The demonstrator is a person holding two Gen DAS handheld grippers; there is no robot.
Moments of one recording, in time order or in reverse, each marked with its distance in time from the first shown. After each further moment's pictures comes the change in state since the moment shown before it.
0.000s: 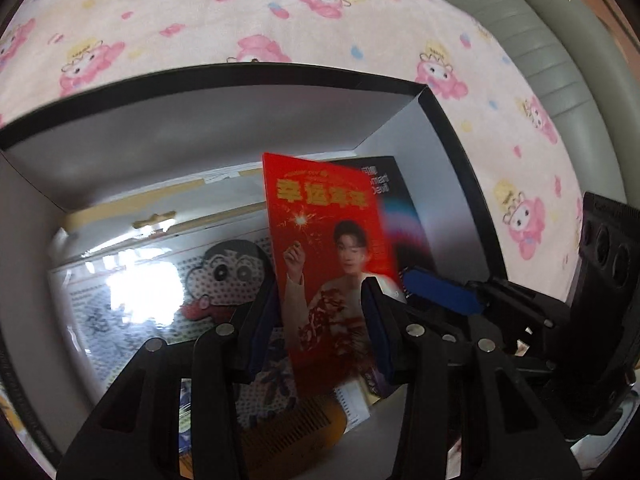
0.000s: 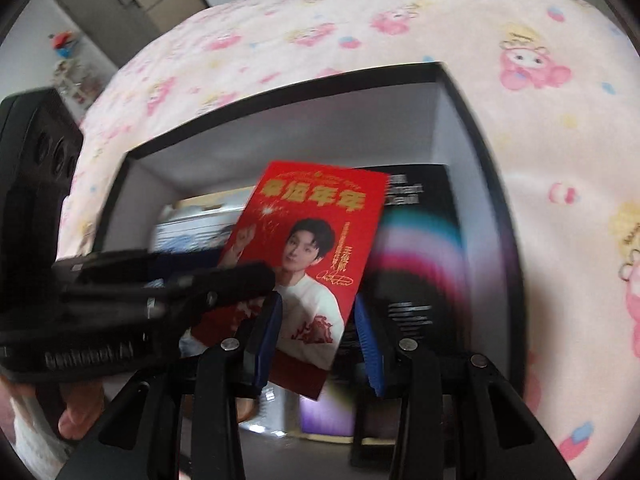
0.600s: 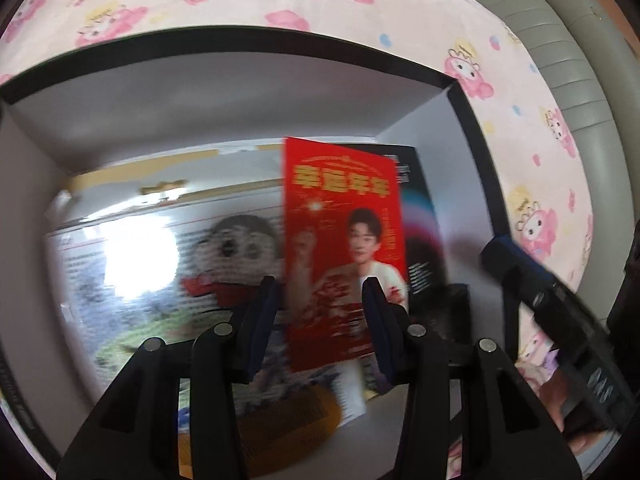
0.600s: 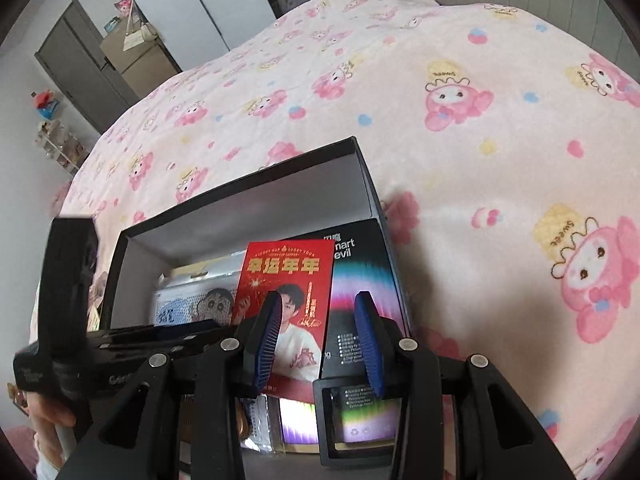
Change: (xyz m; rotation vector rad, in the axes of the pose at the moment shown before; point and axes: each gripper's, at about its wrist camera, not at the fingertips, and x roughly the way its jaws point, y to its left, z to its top) left arm 0.011 -0.001 -0.008 -0.090 0.061 0.037; right arm -0.046 -0.024 0.004 0.133 -0.160 0.008
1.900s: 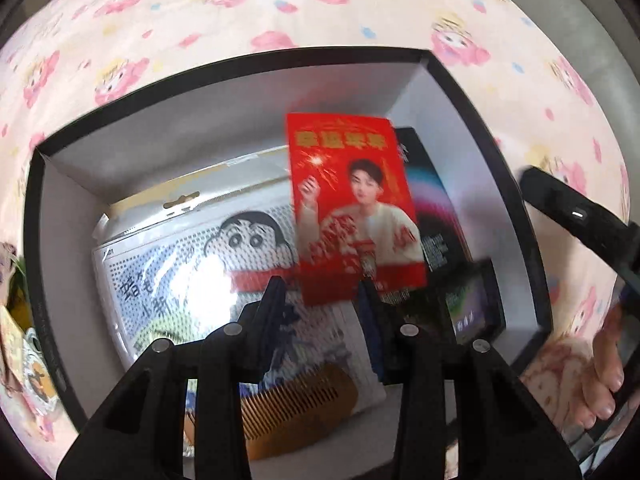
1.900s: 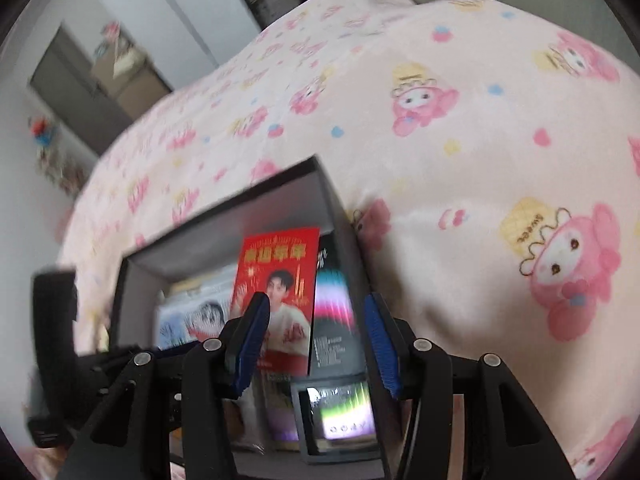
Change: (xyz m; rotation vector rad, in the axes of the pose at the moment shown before) left arm -0.020 -0.030 -0.032 0.129 -0.031 0.215; right arm -0.025 -0.037 0.009 0.110 -0.065 0.010
